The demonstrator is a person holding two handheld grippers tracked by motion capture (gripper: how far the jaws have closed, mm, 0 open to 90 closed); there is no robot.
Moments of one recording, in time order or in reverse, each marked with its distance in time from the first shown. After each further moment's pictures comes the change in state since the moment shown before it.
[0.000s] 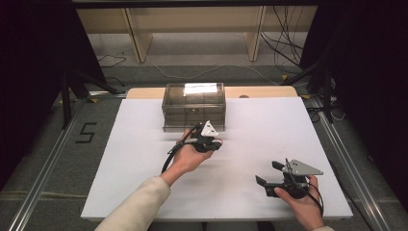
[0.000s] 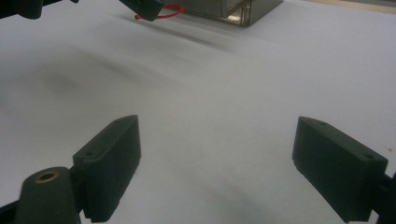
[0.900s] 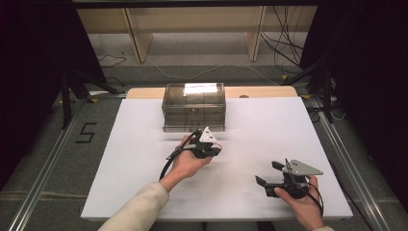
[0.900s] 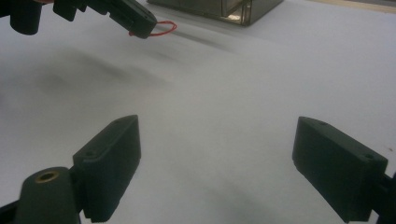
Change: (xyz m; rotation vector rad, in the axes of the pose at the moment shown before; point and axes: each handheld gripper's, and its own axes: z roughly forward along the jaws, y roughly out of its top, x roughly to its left) left arm -0.006 -0.015 0.003 -0.006 -0.014 -0.016; right arm 0.000 0.000 0.000 0.002 0.001 0.000
